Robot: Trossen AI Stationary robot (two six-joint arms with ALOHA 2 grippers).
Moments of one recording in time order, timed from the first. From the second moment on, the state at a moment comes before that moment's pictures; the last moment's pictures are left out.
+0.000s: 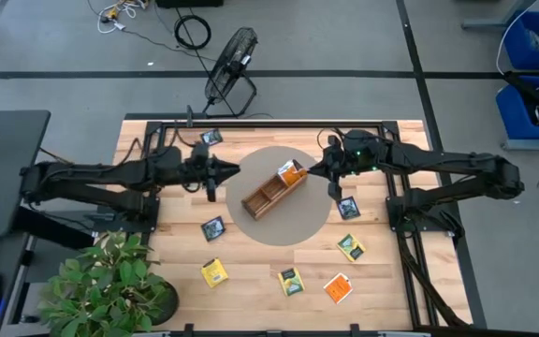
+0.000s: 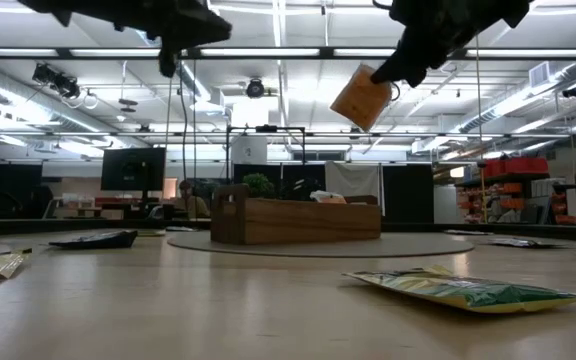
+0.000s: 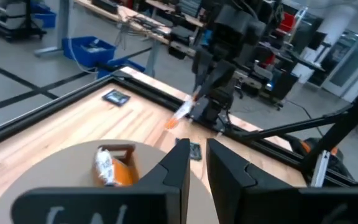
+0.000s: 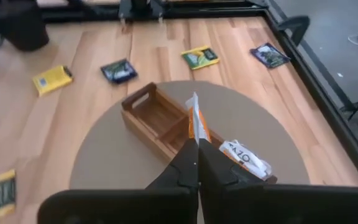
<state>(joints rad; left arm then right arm) 0.12 0.94 0.64 0.19 -0.11 -0.39 -0.24 1.11 0.87 -0.33 -0.15 -0.12</state>
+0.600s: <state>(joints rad) 0.11 0.63 0.58 -0.14 -0.22 -0.42 -0.33 1.48 1.26 -0.78 -0.23 -0.62</state>
